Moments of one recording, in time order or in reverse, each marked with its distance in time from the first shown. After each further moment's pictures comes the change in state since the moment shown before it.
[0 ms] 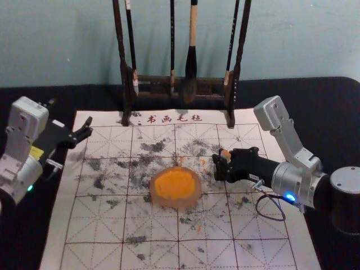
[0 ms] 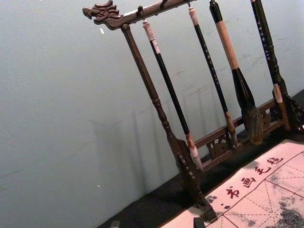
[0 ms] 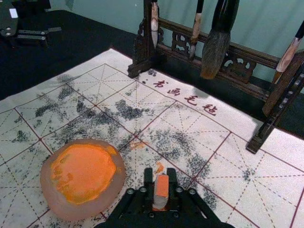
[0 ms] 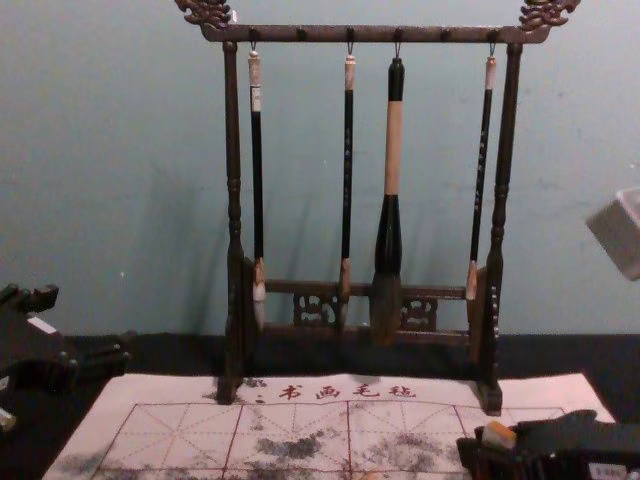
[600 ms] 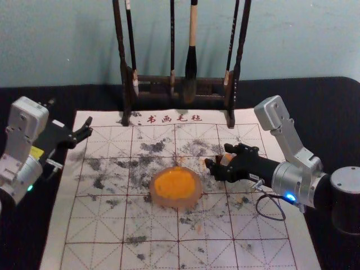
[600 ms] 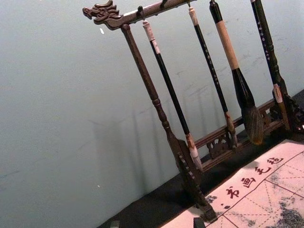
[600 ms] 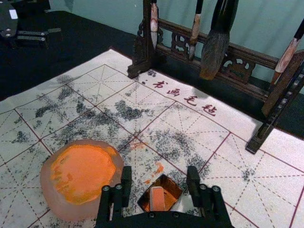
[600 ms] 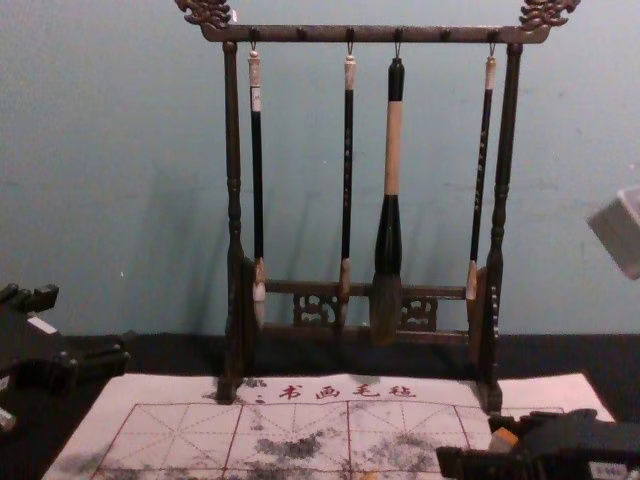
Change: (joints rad) left arm 0.000 0.000 0.000 0.000 0.000 0.000 0.000; right arm -0.001 0.000 0.001 -0.001 0.002 0.000 -0.001
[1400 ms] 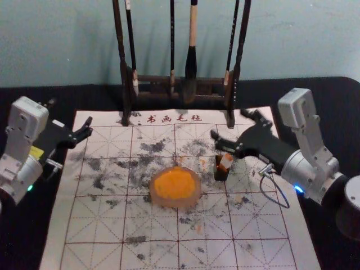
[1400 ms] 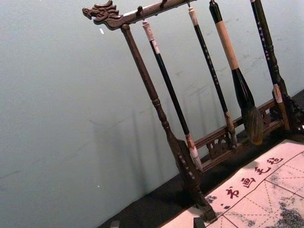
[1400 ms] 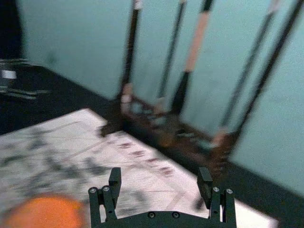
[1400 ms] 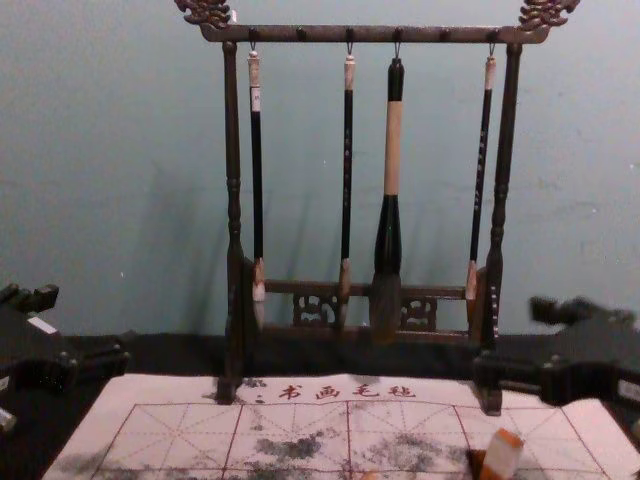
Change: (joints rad) left arm 0.000 0.000 0.000 0.000 0.000 0.000 0.000; right arm -0.068 -0.012 0.064 -0.045 -0.089 -0.323 -0.079
